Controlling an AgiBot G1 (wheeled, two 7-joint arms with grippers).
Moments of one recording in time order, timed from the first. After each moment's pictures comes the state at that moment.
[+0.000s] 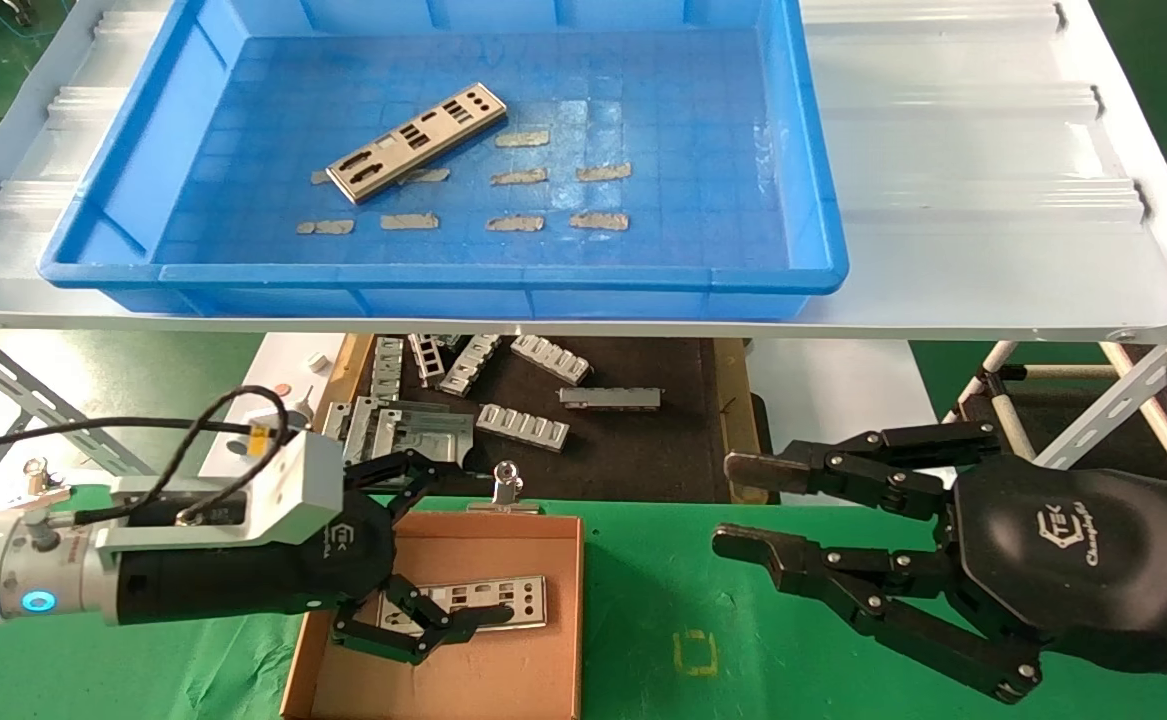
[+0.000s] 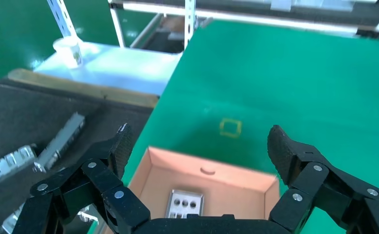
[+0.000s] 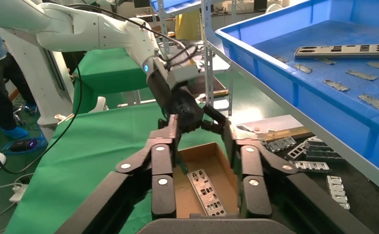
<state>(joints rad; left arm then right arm) -1.26 0.79 0.67 -0.83 0.92 1.38 0.19 1.10 -0.55 -0.44 1.24 -0.62 -1.42 0.10</state>
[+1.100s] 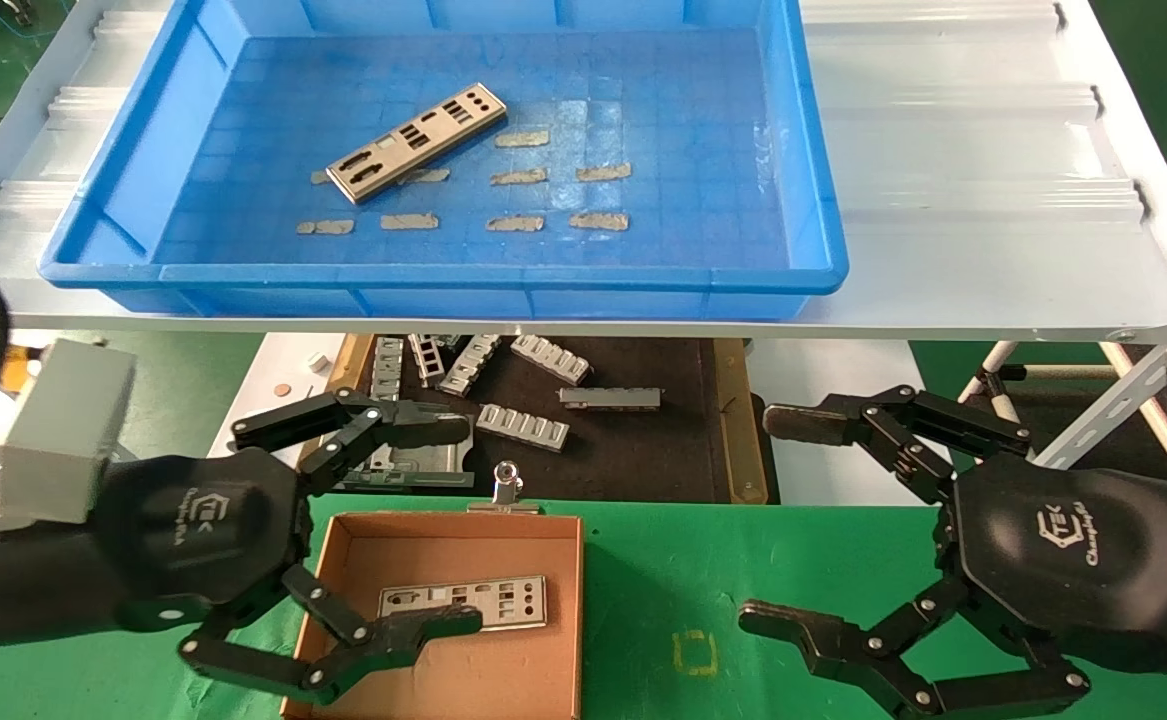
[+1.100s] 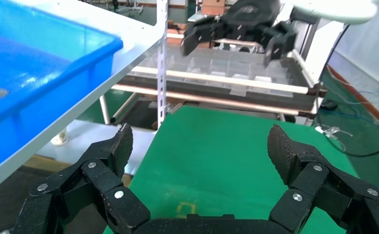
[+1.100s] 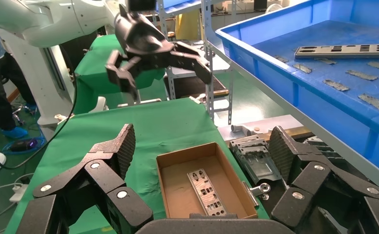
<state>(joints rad) -1.11 0.64 0.35 -1.20 0.77 1.48 -0.12 1.10 -0.55 -0.44 1.24 -0.62 -1.42 0.10</state>
